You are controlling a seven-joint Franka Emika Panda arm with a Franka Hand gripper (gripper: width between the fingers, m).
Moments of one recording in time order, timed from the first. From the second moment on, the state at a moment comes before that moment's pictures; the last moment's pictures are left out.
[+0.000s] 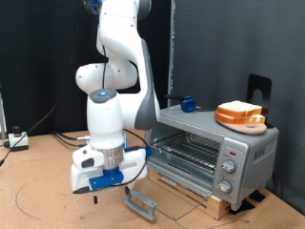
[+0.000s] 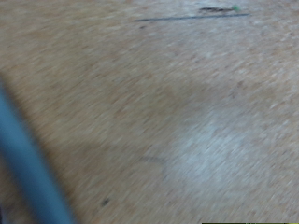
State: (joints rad) arm 0.11 0.23 -0.37 -2.37 0.33 2.52 0.24
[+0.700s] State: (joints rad) arm 0.03 0.12 -0.37 -2.24 0.40 1.90 -0.05
